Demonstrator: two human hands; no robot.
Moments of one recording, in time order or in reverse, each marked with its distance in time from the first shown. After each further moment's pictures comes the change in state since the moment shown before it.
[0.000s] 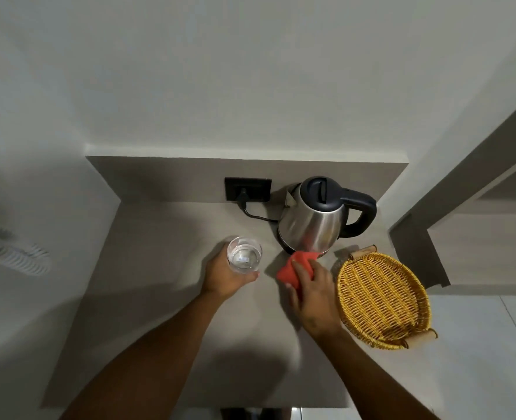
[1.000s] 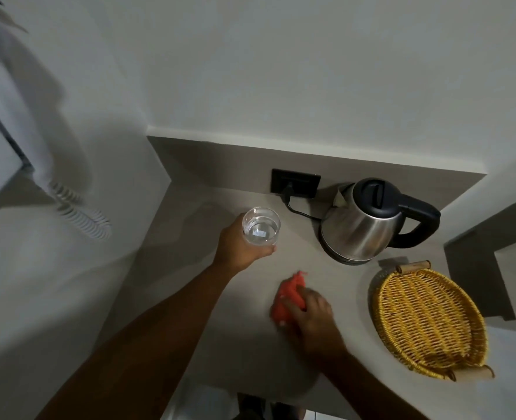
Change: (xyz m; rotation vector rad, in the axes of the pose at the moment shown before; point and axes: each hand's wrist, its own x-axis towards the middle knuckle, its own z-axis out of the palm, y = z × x) left_hand 0.020 0.009 -0.056 0.013 0.094 -0.044; right_hand -0.029 -0.012 0.060 -0.082 -0.313 -0.376
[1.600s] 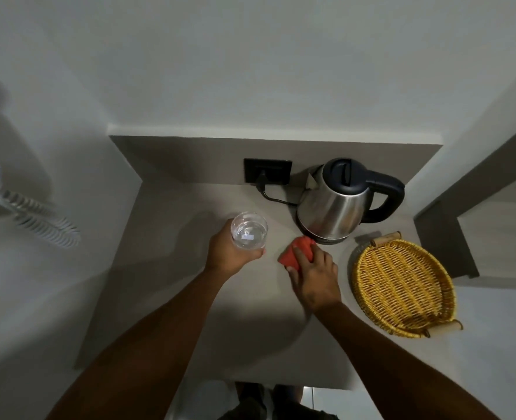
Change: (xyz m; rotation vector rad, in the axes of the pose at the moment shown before) left_hand -0.017 -0.015 0.031 -0.042 -0.082 -0.016; right_hand 0.035 0.022 -0.037 -0.060 0.150 0.395
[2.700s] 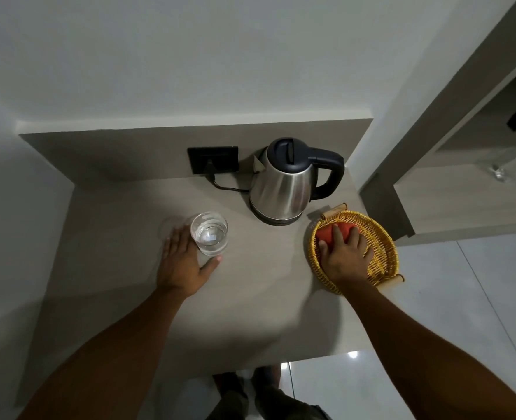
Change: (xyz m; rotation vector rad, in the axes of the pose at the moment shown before) left_hand -0.019 -0.060 0.018 0.732 -0.093 0.270; right_hand -0.030 0.114 -0.049 -0.024 0.003 0.499
